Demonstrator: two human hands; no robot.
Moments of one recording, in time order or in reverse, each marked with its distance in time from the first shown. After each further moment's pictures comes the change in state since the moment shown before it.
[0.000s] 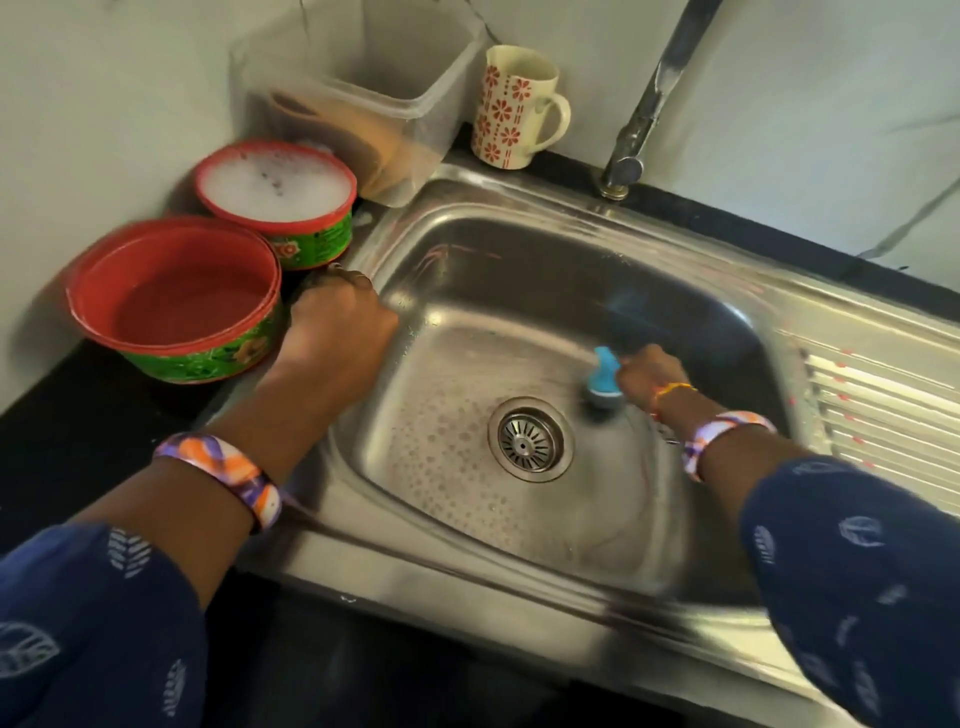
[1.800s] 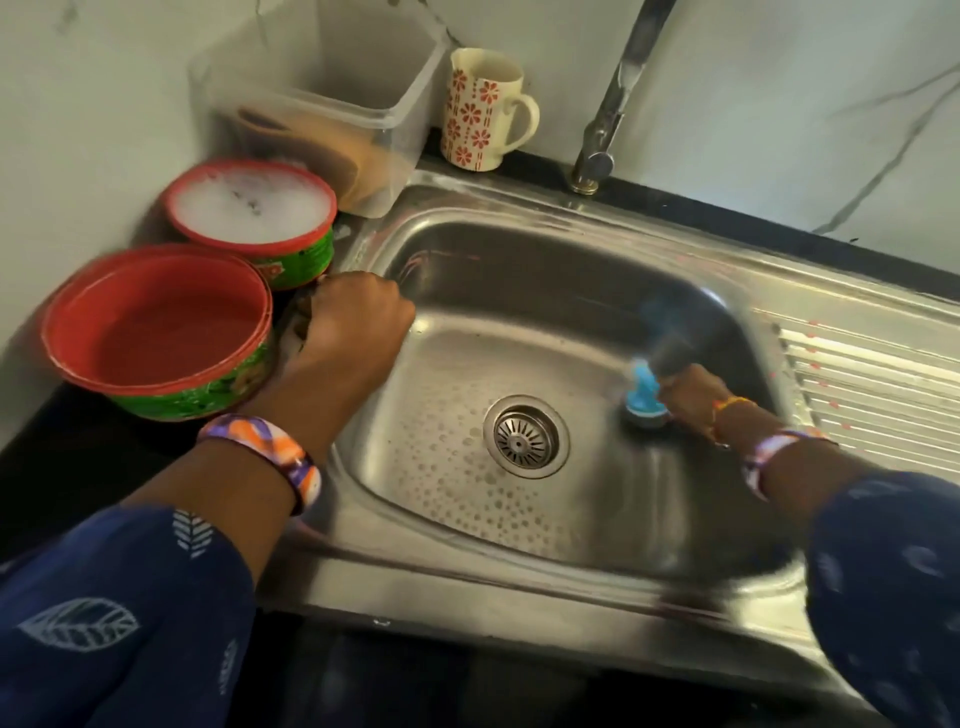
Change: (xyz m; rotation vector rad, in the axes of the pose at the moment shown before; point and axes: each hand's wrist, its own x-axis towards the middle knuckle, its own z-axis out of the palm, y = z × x) left_hand 0.016 -0.003 -0.013 -0.082 0.051 0.127; right_hand -0.043 0.031 -0.024 0.244 -0.117 0.058
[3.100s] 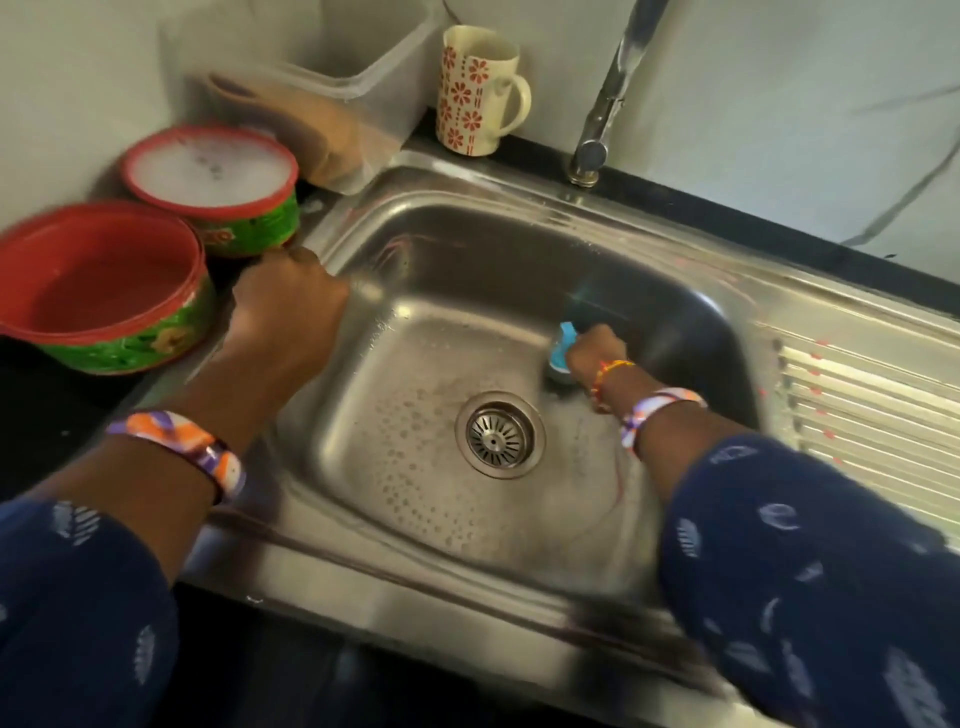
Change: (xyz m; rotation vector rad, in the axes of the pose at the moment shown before) left_hand -0.004 0.013 0.005 -0.026 -0.034 -0.305; right_hand 0.048 -0.049 0.029 0.122 0.000 -0.070
